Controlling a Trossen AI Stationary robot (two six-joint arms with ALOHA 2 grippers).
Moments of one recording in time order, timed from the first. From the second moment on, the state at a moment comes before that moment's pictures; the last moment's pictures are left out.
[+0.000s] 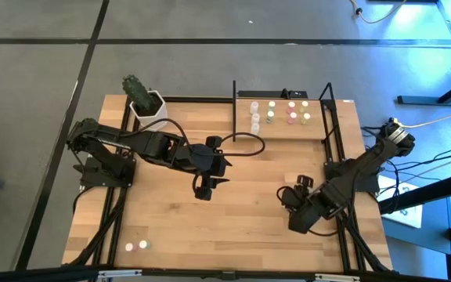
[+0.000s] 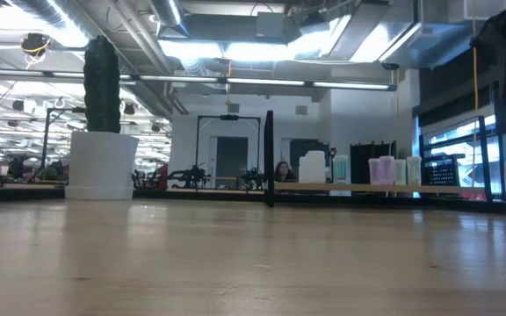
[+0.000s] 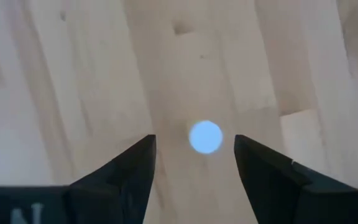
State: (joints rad) left arm -0.22 1.58 1.64 -0.75 -0.22 0.08; right arm 0.69 1.44 1.09 -1.03 0.28 0.91
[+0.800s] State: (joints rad) left arm -0.22 1.58 1.64 -0.75 -0.22 0.08; right arm 0.70 1.44 0.97 -0.92 0.29 0.88
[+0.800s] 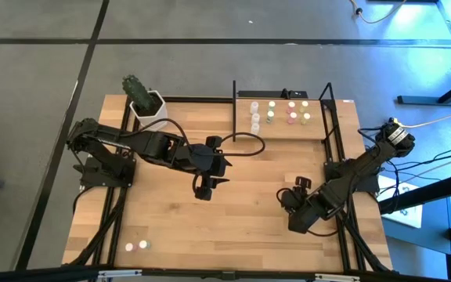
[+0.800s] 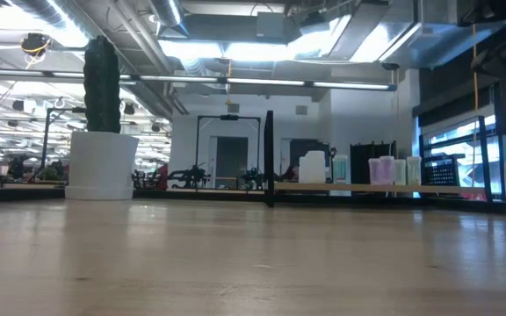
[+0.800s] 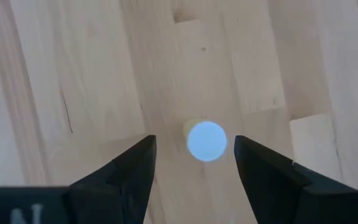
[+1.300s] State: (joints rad) left arm -0.22 1.58 1.64 -0.75 -0.22 0.08; right arm 0.69 1.44 0.91 -0.85 0.29 0.89
